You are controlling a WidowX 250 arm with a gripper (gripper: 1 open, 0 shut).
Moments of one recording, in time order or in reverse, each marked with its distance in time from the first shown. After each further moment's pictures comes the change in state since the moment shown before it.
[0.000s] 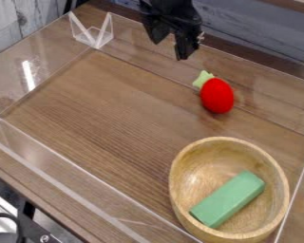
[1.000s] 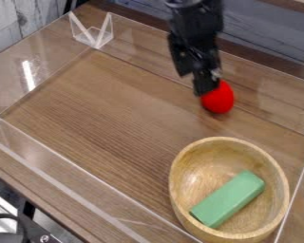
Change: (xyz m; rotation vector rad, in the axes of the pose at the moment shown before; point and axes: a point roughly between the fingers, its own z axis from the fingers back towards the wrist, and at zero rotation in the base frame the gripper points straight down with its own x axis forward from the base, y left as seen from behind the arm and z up) arm -0.015 -0.079 -0.021 -0.241 0.137 -0.370
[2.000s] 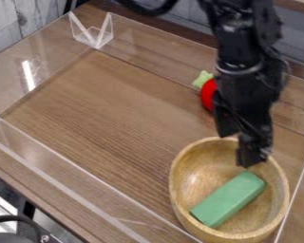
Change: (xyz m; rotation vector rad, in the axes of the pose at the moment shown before) arm -0.002 -0.086 -0.026 -0.030 0.031 -0.054
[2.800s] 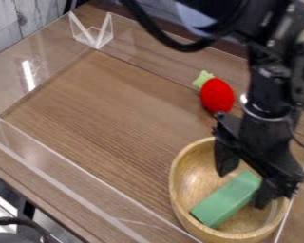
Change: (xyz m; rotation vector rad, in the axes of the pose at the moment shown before) arm -0.010 -0.038 -0.012 0.090 0.135 0.302
